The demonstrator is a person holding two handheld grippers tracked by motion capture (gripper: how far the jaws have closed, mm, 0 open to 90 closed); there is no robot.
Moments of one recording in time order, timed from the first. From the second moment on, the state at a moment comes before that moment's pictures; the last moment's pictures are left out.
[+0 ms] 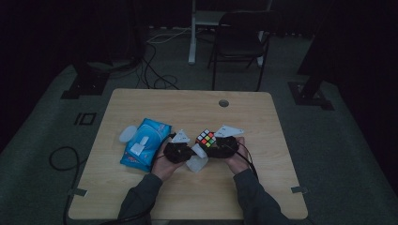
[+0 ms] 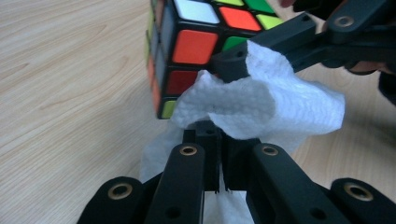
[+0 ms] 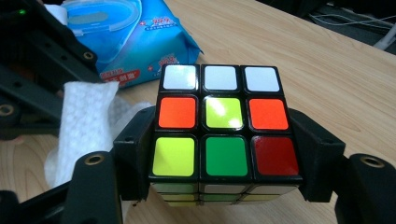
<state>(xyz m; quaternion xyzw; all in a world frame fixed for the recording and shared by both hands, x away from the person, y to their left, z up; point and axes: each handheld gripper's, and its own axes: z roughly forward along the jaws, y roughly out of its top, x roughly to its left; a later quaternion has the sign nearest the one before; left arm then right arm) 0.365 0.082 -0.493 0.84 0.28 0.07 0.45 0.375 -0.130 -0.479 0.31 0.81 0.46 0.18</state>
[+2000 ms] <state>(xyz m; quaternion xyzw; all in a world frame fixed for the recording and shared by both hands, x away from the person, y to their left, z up) 0.361 0.070 -0.498 0.81 0.30 0.06 0.51 0.393 -0.105 -0.474 0.38 0.79 0.46 0.14</state>
